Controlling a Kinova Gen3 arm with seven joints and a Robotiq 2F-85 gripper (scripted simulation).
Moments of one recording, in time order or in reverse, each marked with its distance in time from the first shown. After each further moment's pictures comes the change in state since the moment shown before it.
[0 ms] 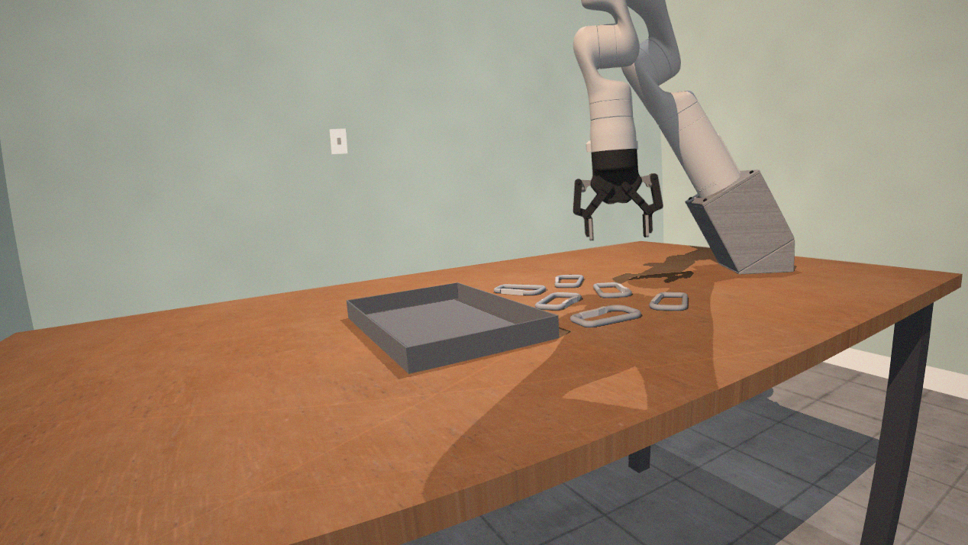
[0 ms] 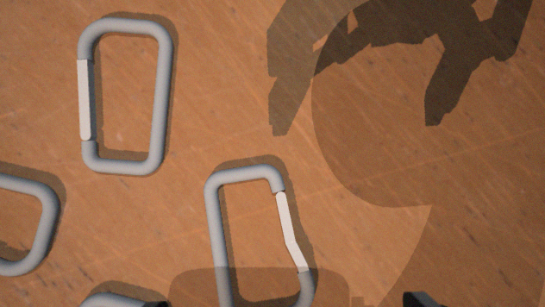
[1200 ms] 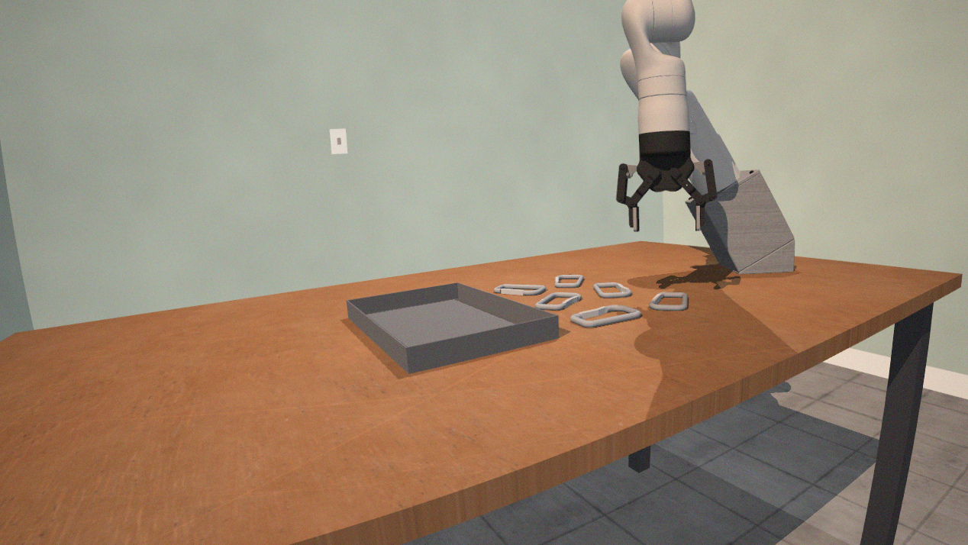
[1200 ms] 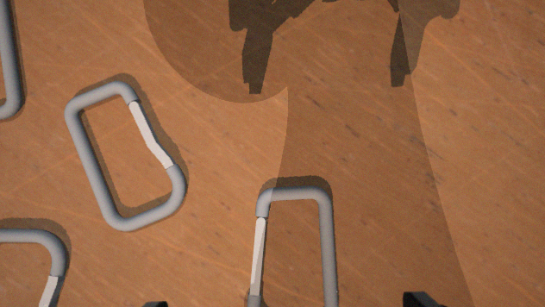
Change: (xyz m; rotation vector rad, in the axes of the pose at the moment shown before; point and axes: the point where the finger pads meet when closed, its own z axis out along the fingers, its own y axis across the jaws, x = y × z) arm -0.077 0.067 -0.018 0.019 -0.019 0.237
